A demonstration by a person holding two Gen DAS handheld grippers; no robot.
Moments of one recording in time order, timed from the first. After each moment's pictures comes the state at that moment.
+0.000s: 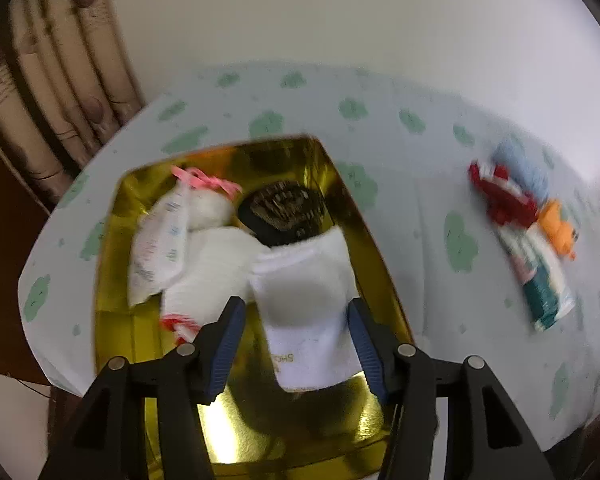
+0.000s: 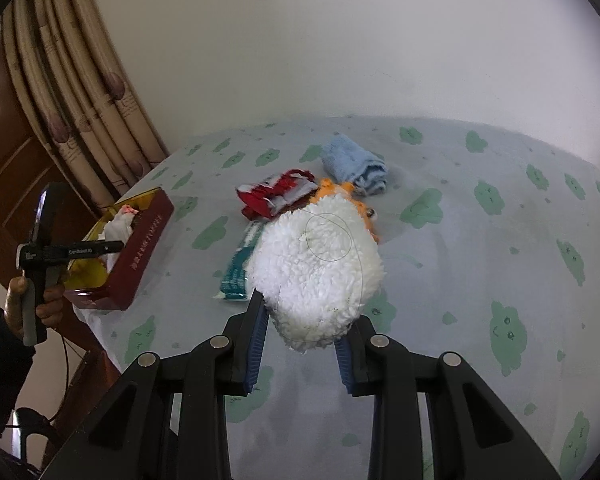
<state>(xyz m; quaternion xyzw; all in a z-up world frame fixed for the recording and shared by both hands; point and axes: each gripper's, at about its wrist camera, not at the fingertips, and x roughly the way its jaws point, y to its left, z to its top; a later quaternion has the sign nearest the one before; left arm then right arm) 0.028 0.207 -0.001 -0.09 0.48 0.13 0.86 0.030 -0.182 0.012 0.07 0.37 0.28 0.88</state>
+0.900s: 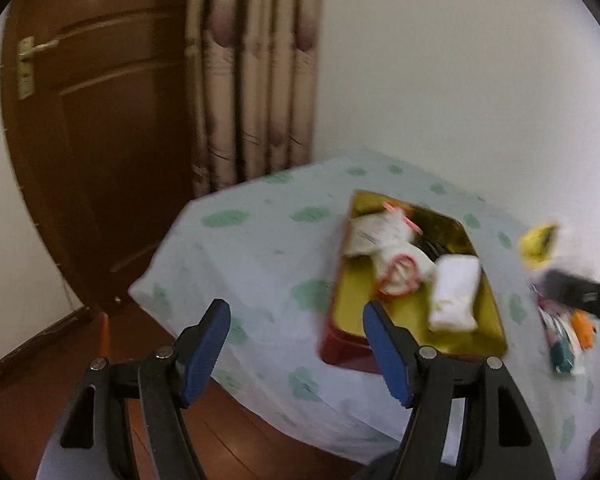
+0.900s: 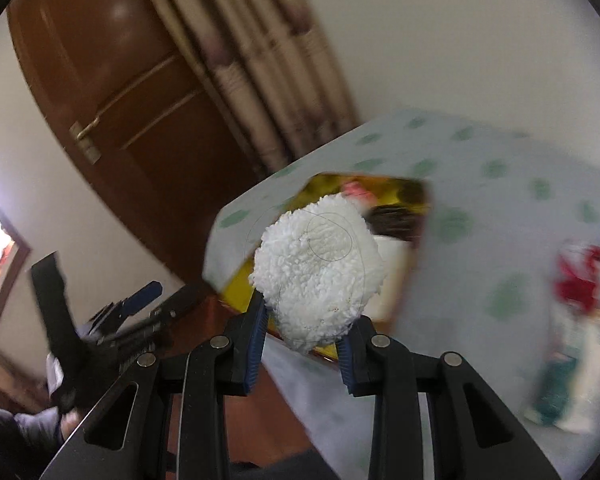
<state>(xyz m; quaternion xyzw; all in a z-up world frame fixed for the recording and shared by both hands) -0.167 0.235 0.034 -0.17 0.29 0.38 0.86 0.009 0.111 0.066 0.01 0.39 0.56 0.73</state>
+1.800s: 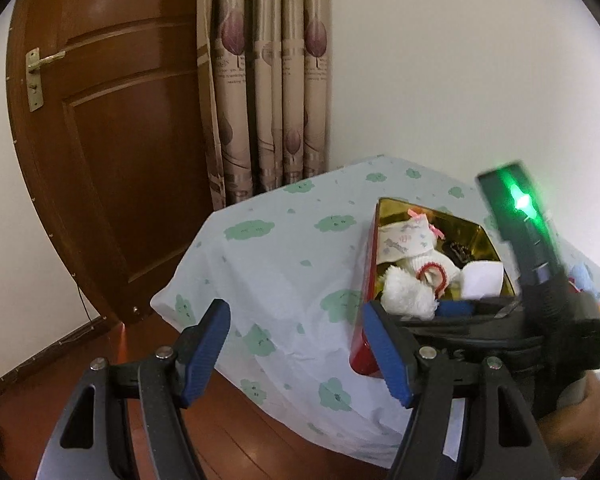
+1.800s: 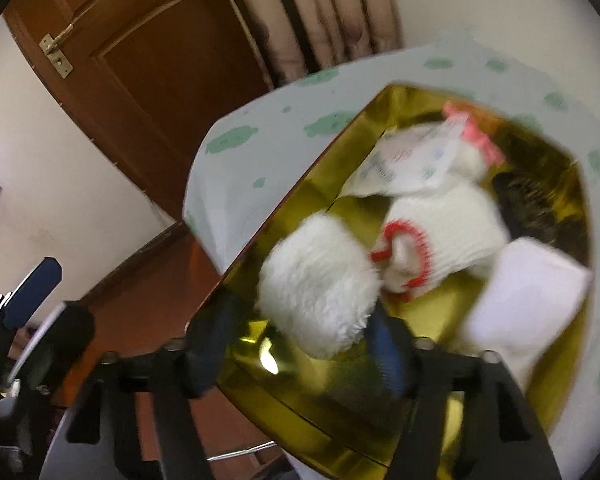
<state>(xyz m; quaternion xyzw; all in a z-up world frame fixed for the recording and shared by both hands) -0.172 0.242 0.033 -0.14 0.30 0.39 0.86 0.004 0.242 0.011 -0.11 0.43 0.54 0.72</state>
